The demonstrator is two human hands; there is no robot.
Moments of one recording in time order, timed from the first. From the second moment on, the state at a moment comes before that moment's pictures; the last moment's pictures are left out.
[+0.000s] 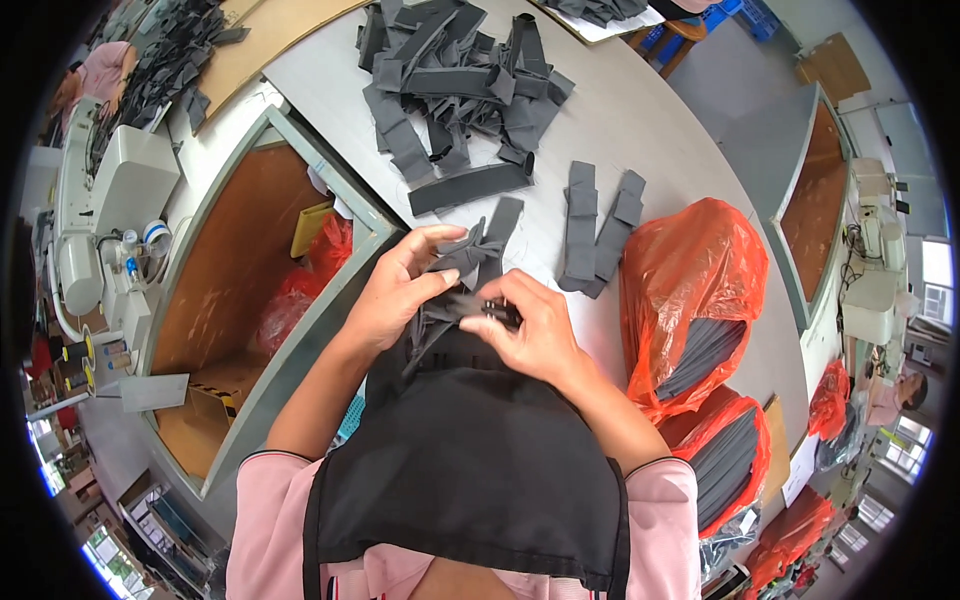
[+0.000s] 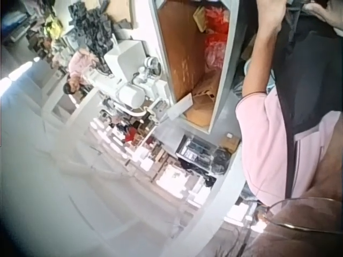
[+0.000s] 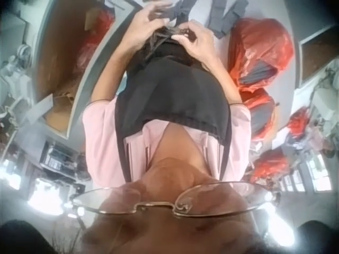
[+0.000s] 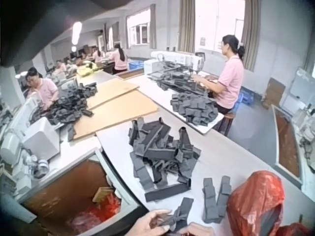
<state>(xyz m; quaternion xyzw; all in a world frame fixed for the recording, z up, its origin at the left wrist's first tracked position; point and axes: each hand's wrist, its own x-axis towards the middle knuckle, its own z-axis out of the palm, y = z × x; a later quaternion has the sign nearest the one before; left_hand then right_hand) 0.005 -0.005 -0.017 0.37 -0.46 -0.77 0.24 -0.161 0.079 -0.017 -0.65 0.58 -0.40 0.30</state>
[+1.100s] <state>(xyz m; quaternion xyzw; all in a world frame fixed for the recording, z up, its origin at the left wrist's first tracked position) -0.007 0.016 -0.023 0.43 -0.40 -0.68 0.43 -0.147 0.070 0.014 -0.72 0.64 -0.26 0.10</state>
